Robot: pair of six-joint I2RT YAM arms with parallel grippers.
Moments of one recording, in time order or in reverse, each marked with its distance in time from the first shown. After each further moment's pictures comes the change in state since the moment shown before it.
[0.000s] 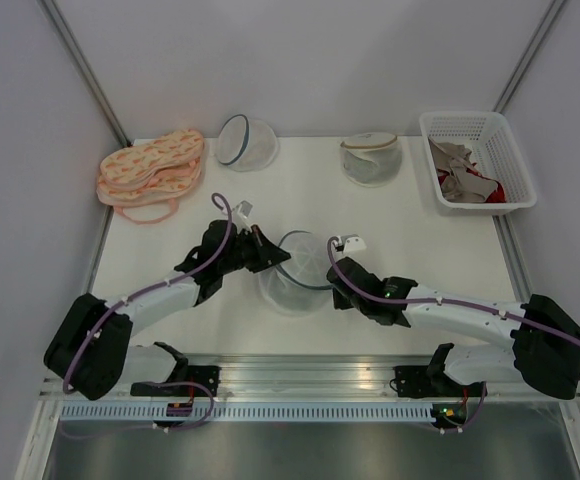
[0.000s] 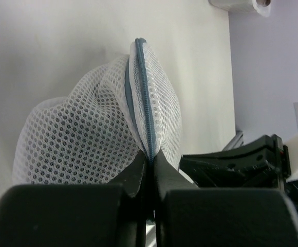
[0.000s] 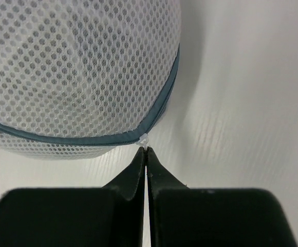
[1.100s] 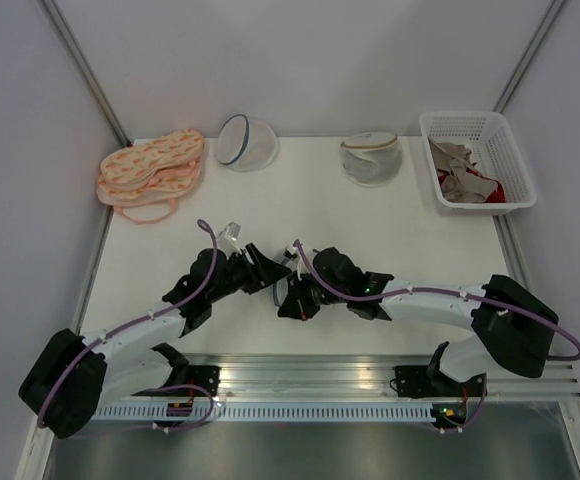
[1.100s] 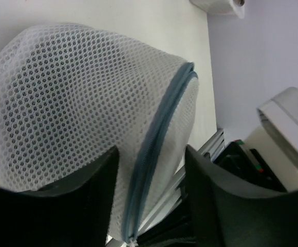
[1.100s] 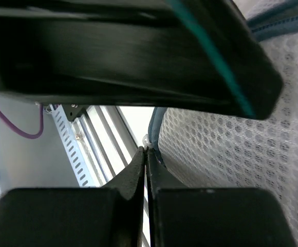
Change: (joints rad) left arm -0.080 -0.229 -0.165 0.046 -0.082 -0.087; right arm 0.003 0.188 0.045 0.458 -0.713 -0.151
